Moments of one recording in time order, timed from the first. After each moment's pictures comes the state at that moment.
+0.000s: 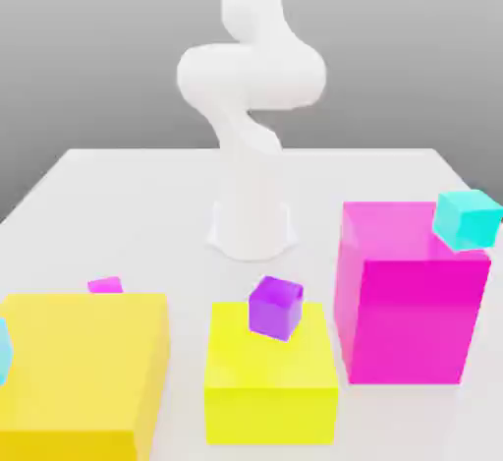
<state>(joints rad) -0.01 -0.74 -0.07 -2.36 -0.03 2.35 0.71</state>
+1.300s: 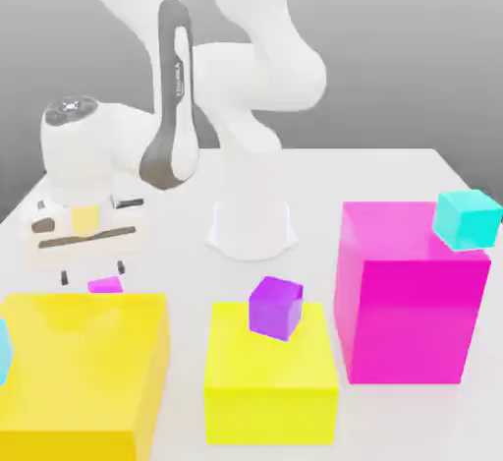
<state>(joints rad) -0.27 0.14 -0.63 -2.91 -0.31 3.00 -0.18</state>
